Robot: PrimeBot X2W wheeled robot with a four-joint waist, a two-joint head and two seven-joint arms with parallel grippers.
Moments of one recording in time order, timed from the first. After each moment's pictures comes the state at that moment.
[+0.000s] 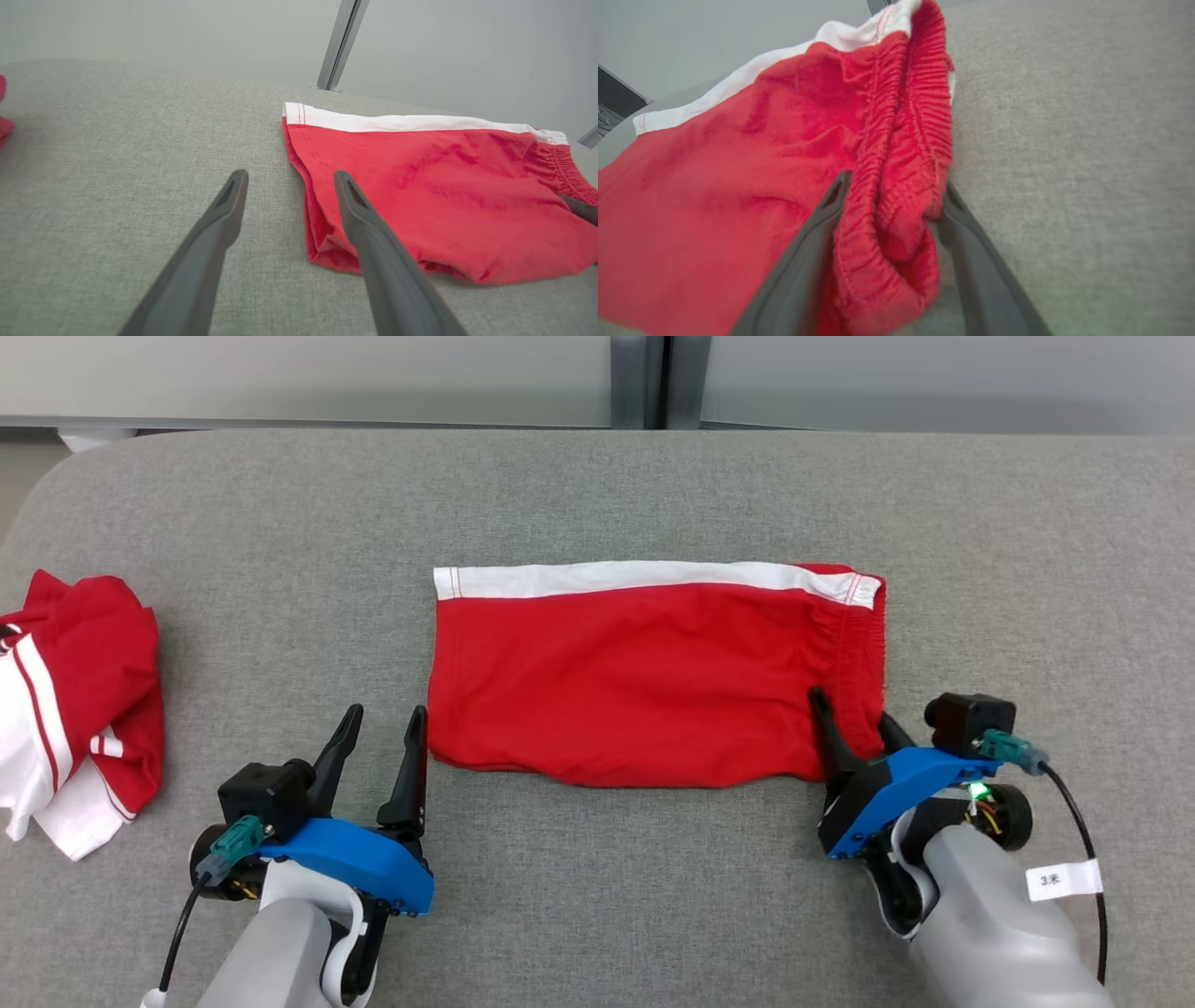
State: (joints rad) left arm -0.35 0.18 -0.33 0.57 -0.49 -0.13 -0.26; right arm -0.63 -0.05 0.23 1.02 0.47 0.13 -0.27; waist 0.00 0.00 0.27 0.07
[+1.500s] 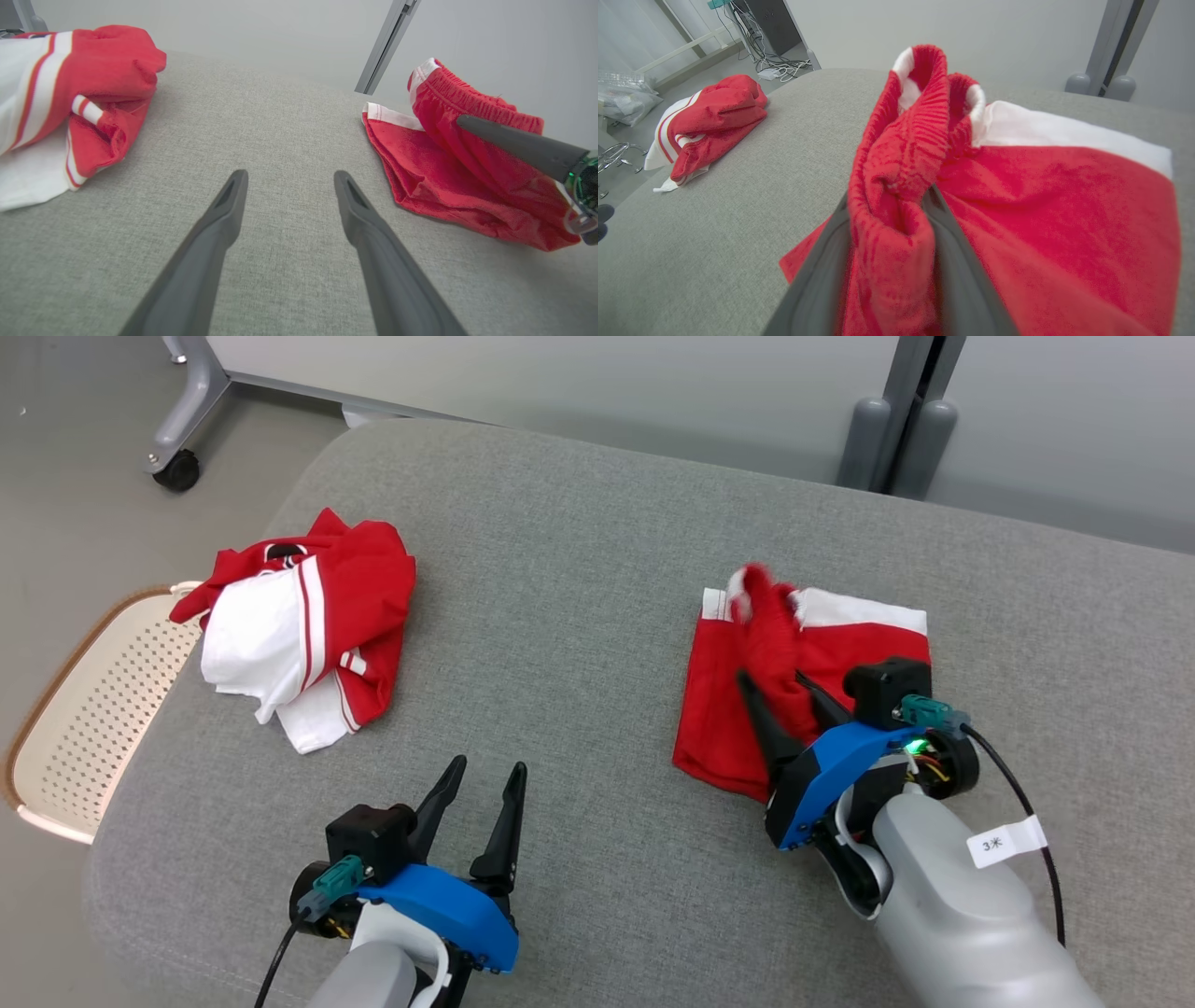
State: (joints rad) left arm -0.30 0.11 -0.46 0.57 -0.52 -0.13 -0.26; right arm -0.66 -0.05 0.37 0.91 0.39 0.13 -0.20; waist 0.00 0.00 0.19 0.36
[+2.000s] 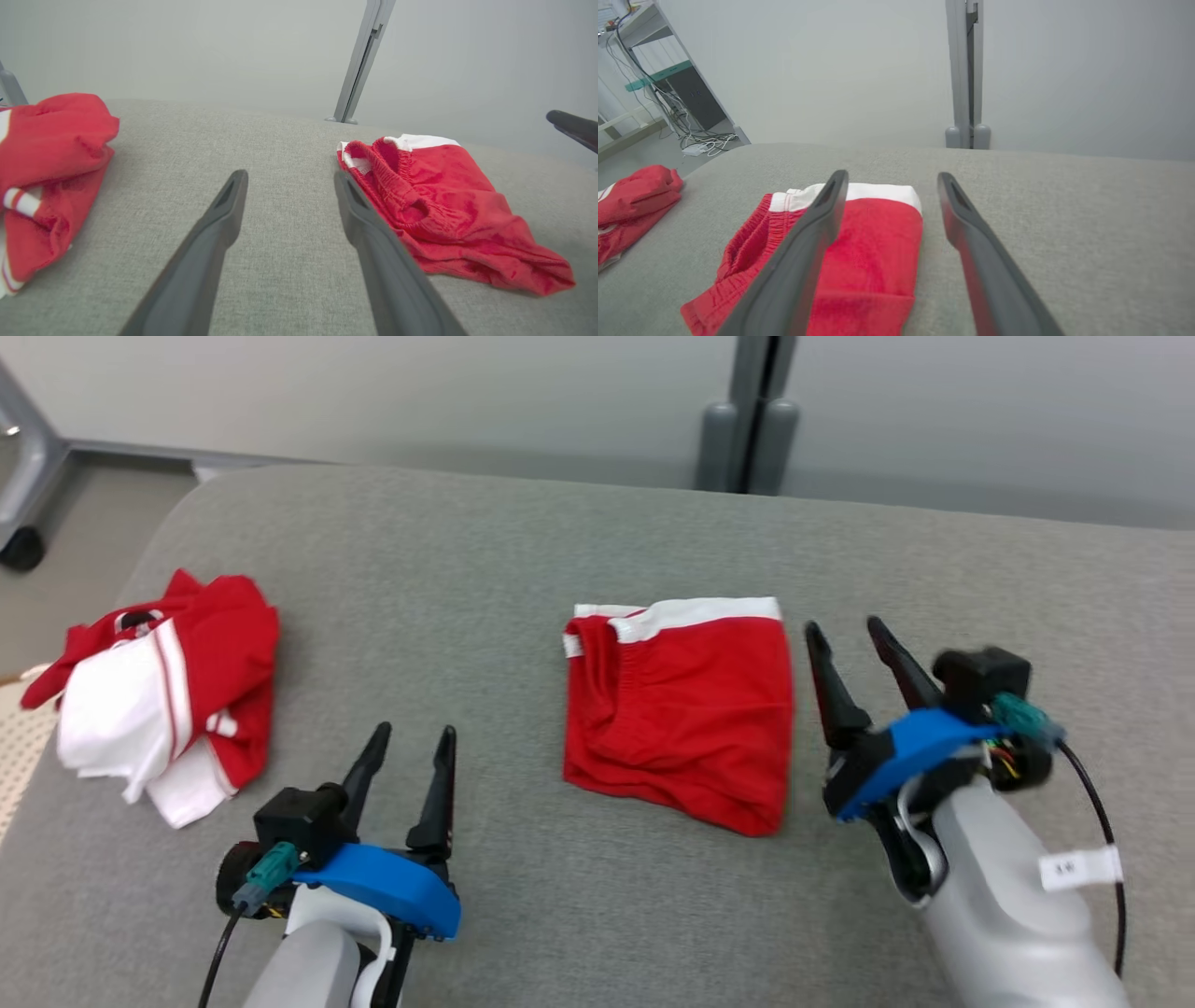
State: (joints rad) left arm -0.29 0.12 -0.30 0.52 -0.39 -0.13 -0.26; right arm -0.61 -0.05 0.16 0.79 0.29 0.13 -0.26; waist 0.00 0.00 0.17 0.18
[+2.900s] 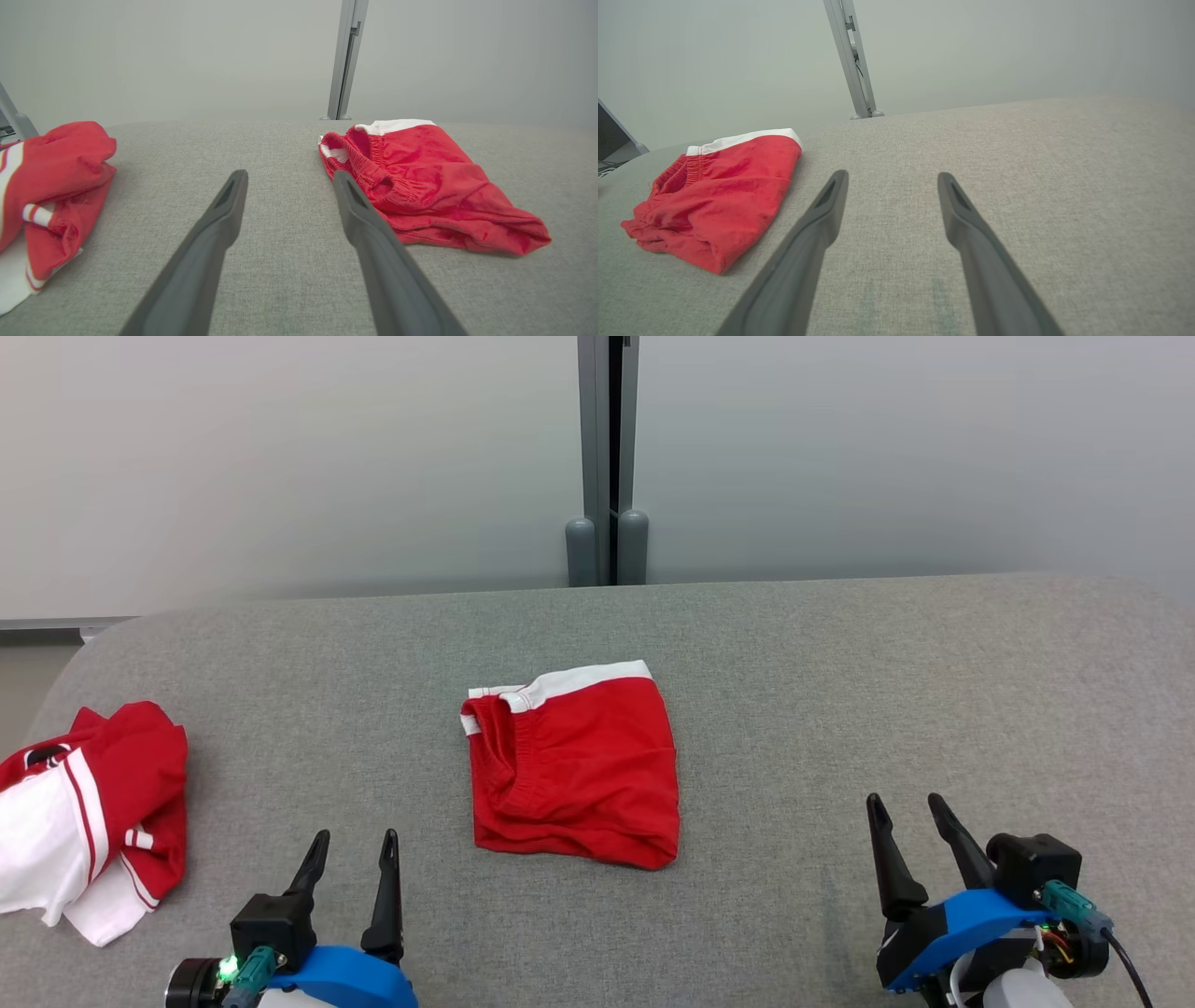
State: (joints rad) left arm -0.10 0.07 -0.07 0.50 -0.13 -0.10 -0.26; right arm -0.22 -0.05 0.01 0.58 0.21 0.13 -0.26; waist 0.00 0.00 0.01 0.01
